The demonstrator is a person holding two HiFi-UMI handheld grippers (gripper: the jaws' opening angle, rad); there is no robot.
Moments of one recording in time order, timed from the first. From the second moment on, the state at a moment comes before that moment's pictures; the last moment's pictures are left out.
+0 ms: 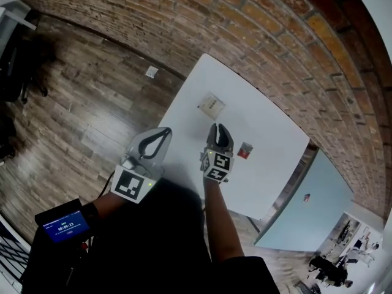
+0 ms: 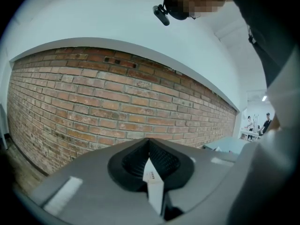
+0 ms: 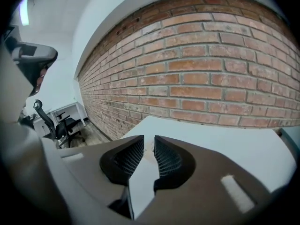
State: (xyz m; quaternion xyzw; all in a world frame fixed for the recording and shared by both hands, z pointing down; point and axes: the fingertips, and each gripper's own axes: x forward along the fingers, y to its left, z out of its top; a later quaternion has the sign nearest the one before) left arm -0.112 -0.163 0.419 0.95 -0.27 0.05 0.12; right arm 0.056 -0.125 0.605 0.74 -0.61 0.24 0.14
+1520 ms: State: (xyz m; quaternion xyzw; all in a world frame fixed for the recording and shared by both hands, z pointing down) left arm -0.138 -0.176 0.435 0.94 -0.32 0.09 0.13; right arm 0.088 -0.142 0.724 0.72 -0.56 0.37 0.19
